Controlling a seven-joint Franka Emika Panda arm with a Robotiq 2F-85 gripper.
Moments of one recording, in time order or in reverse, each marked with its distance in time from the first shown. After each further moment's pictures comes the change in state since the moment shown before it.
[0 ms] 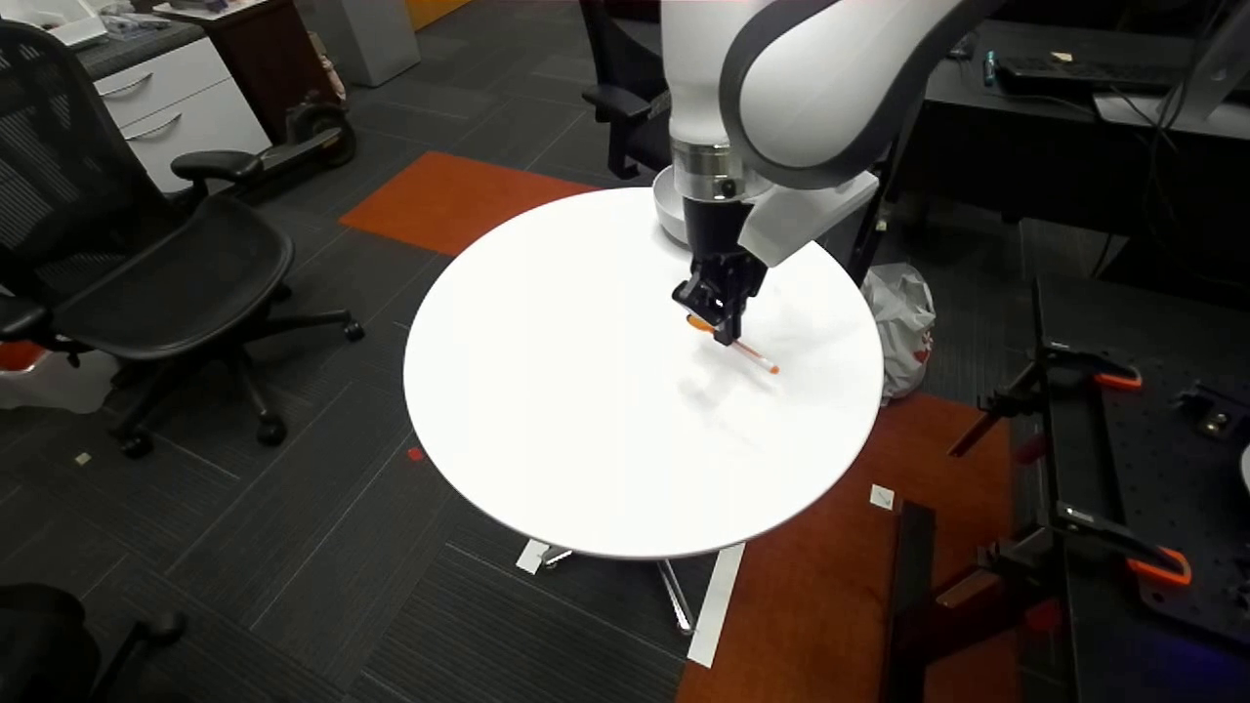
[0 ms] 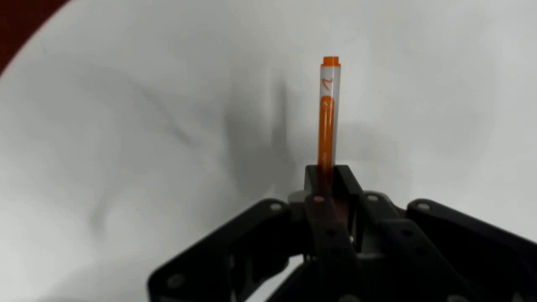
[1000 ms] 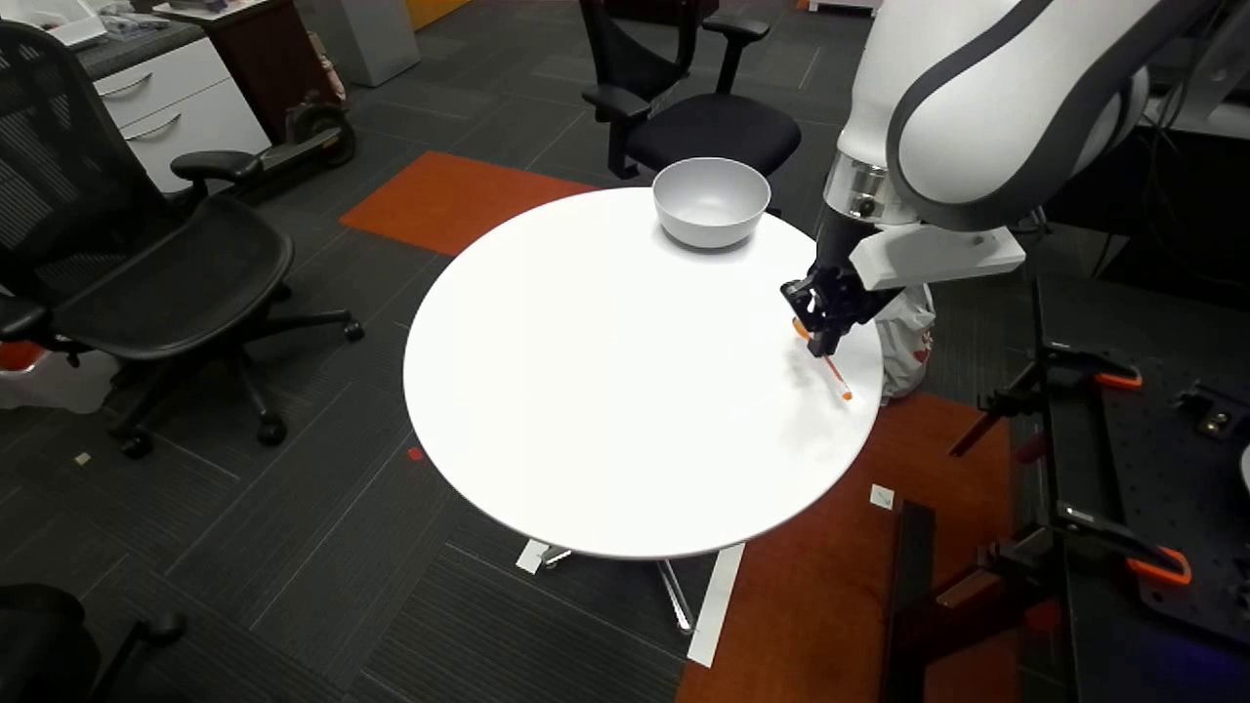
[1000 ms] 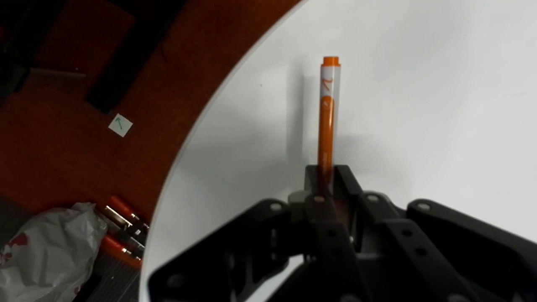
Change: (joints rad) arm -0.023 -0.162 -0.054 -0.433 0.306 0.378 0.110
